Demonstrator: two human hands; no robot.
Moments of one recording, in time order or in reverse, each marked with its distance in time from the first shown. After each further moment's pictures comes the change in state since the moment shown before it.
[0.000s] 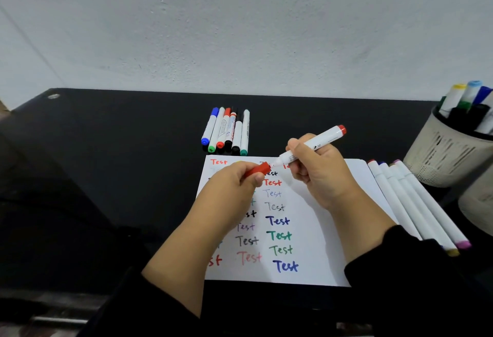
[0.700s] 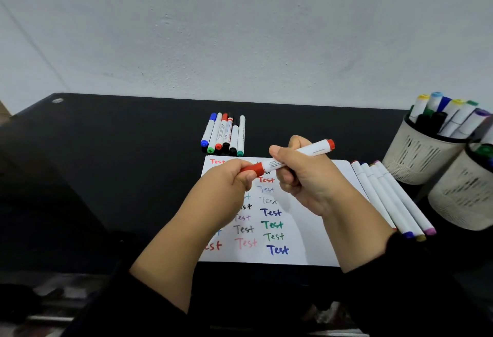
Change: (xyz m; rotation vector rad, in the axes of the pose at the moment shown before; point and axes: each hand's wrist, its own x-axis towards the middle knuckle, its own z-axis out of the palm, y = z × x) left_hand -0.033 0.013 -0.017 0.014 -0.002 0.060; right_hand -0.039 -0.037 0.016 0.126 -0.089 0.178
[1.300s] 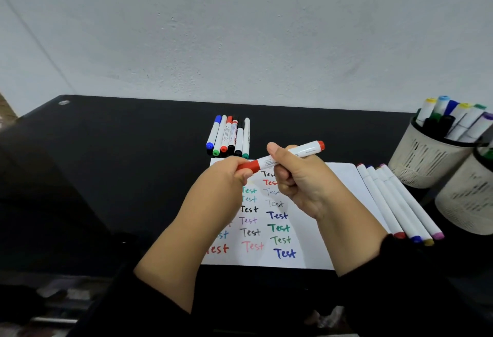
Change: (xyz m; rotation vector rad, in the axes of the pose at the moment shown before) left_hand 0.007 -0.012 -0.004 0.094 0.120 0.037; right_hand 0.006 0.004 0.016 0.027 0.044 0.078
